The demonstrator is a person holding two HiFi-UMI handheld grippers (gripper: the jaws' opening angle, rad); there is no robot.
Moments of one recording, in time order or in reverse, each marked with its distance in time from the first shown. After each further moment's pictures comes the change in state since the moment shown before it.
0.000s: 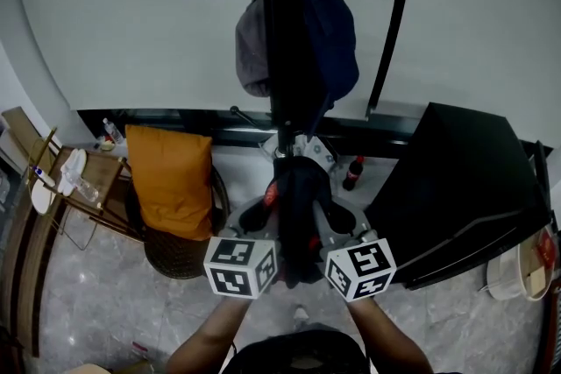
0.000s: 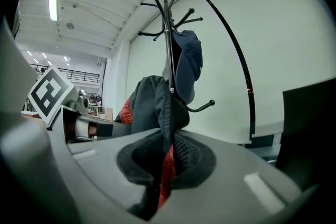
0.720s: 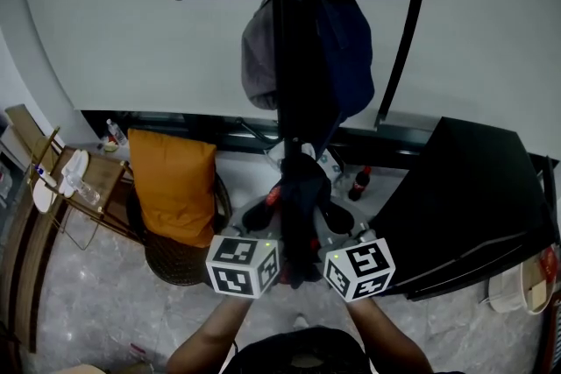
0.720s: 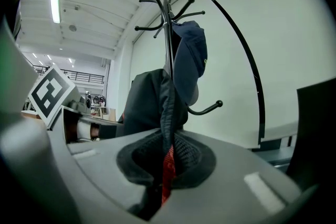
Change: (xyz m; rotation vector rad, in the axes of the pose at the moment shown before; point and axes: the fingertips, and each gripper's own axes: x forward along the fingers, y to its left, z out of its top) left arm 0.033 0.020 0.012 0.002 -0.016 0.009; right arm 0.043 -0.009 0.005 -0.009 -0.014 0.054
